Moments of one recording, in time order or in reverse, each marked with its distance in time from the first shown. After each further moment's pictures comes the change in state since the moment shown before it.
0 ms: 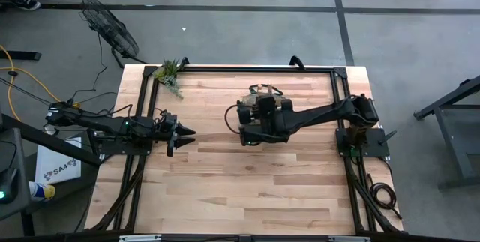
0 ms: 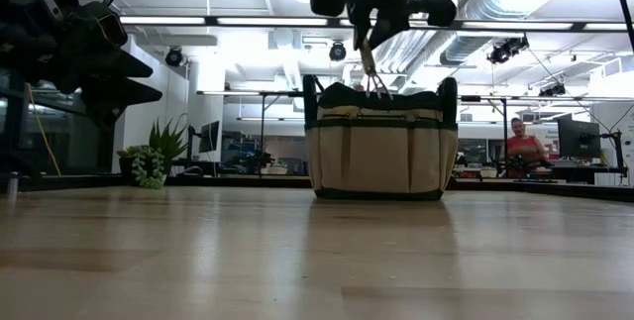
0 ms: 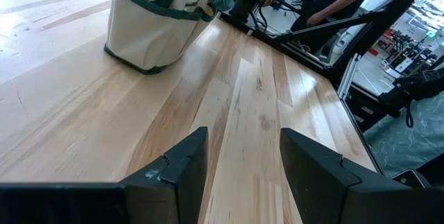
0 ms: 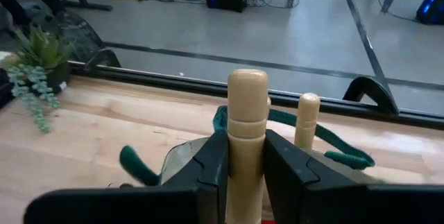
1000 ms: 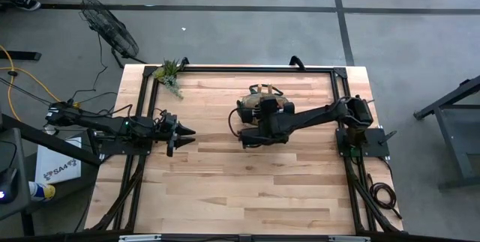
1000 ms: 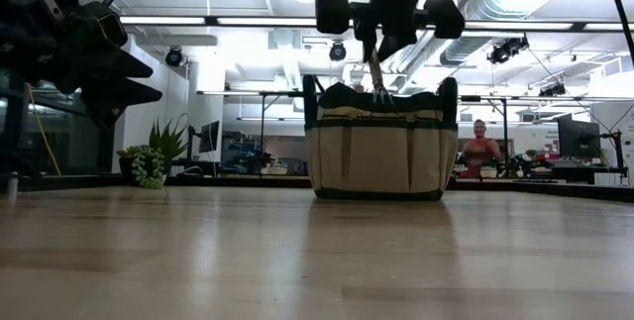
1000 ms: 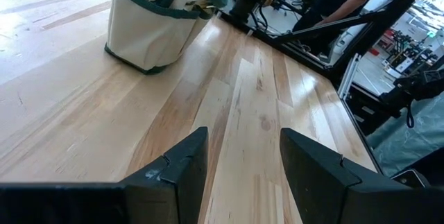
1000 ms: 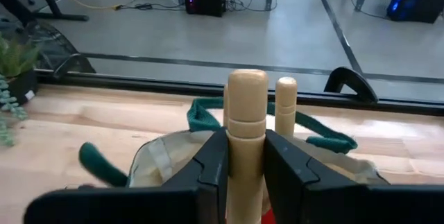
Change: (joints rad) left arm 0.000 0.001 0.000 0.000 -0.001 0.000; right arm 0.003 0.056 0.000 -0.147 0.033 0.221
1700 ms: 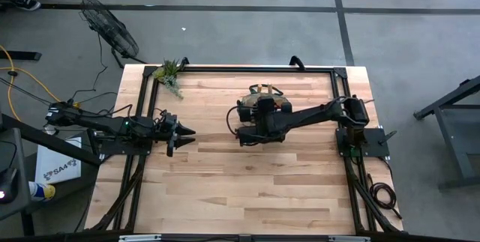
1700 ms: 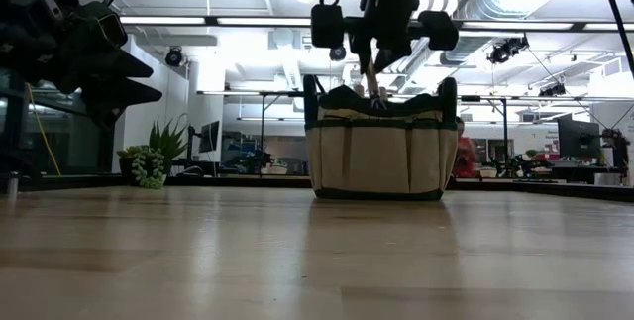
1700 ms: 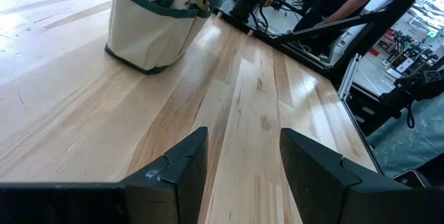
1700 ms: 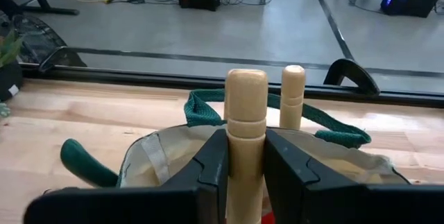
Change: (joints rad) left arm 0.000 0.000 0.000 0.000 -0.002 0.000; right arm -0.030 0.034 0.000 0.033 -0.021 -0.011
